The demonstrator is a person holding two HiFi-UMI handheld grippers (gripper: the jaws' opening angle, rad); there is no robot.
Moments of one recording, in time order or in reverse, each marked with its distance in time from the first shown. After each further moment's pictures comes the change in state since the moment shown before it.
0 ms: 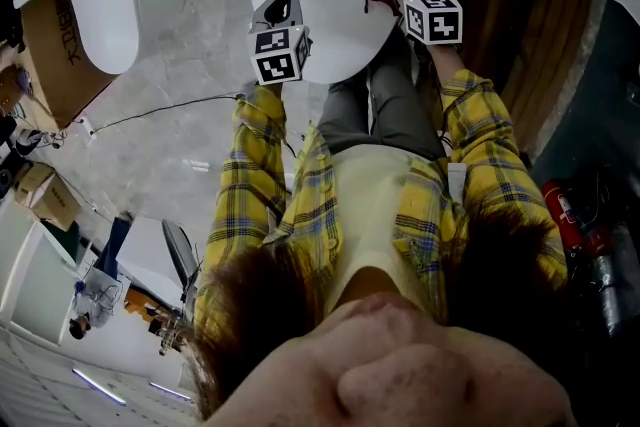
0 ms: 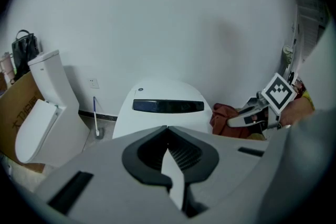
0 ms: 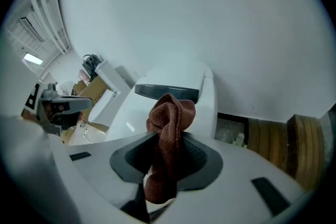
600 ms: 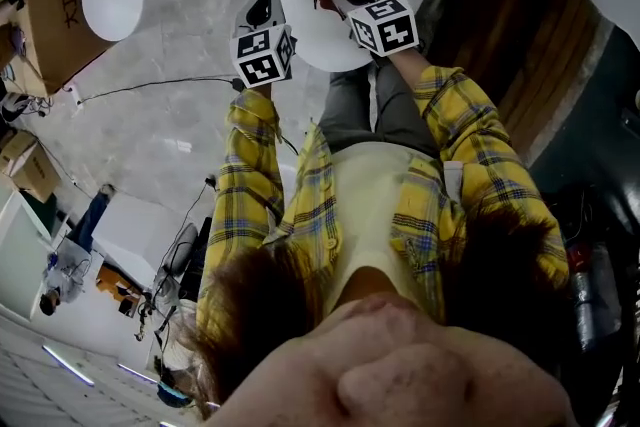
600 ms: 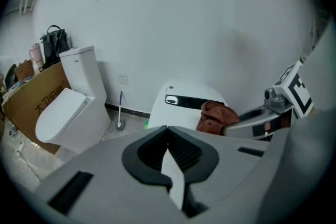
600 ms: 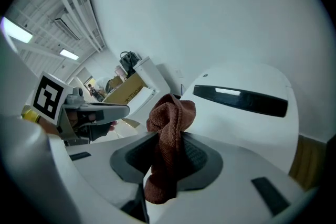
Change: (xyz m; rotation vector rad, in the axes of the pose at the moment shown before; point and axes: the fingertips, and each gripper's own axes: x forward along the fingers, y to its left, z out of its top) left arm -0.054 0.072 -0.034 -0.135 -0.037 0.162; right arm 0.031 0.183 0.009 -0.180 -0.013 0.311
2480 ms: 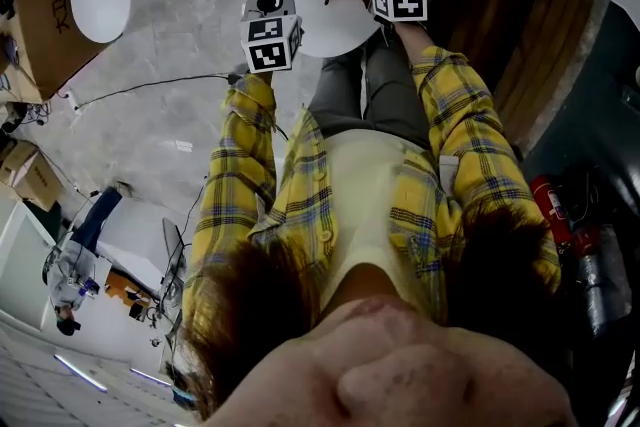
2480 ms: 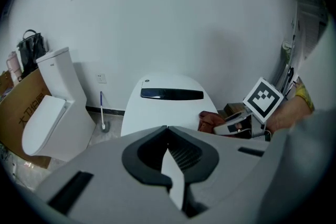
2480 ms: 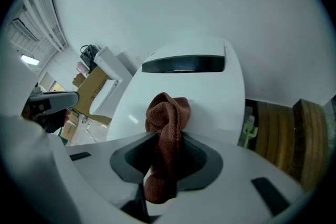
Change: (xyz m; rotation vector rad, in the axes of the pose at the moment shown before) left arm 0.007 -0.056 -0.025 0.138 0.055 -0.129; right arm -0.018 -0.106 -0.085 0.225 0.100 -0.272
